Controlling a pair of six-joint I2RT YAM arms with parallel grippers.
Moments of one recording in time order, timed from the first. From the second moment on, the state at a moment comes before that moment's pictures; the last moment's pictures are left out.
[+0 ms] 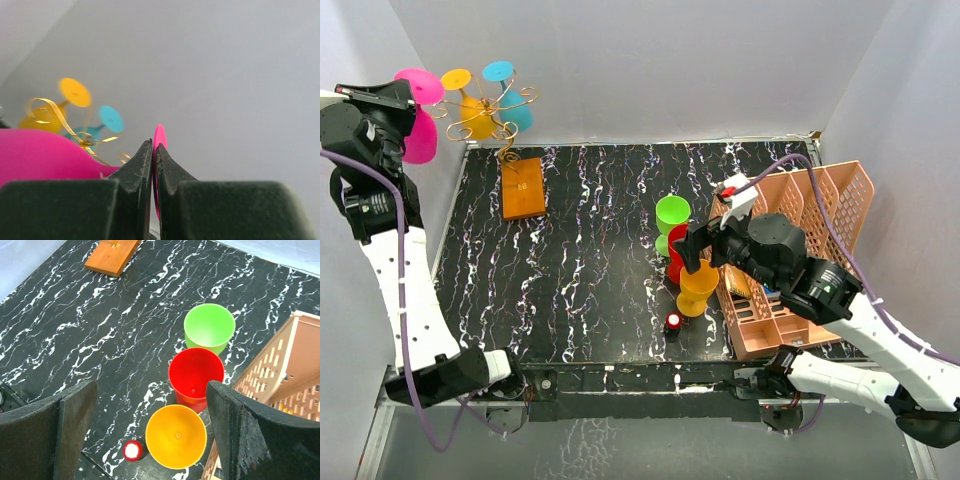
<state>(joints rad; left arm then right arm) 0.33 1.29 1.75 -0.36 -0.01 -0.92 0.87 0.85 1.12 -0.55 0.25 0.18</state>
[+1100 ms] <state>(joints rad) -0.08 1.33 1.17 1.30 0.74 -1.90 0.52 1.18 1.23 -0.01 -0.54 0.61</state>
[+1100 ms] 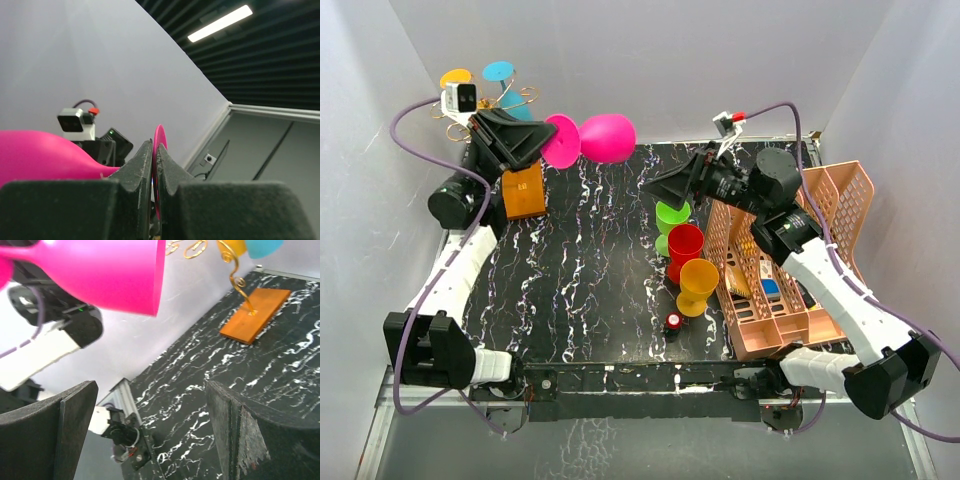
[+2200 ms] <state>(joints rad) -0.42 1.40 1.09 1.50 0.68 -1.93 0.43 1.08 0.97 1.11 -0.88 1.32</state>
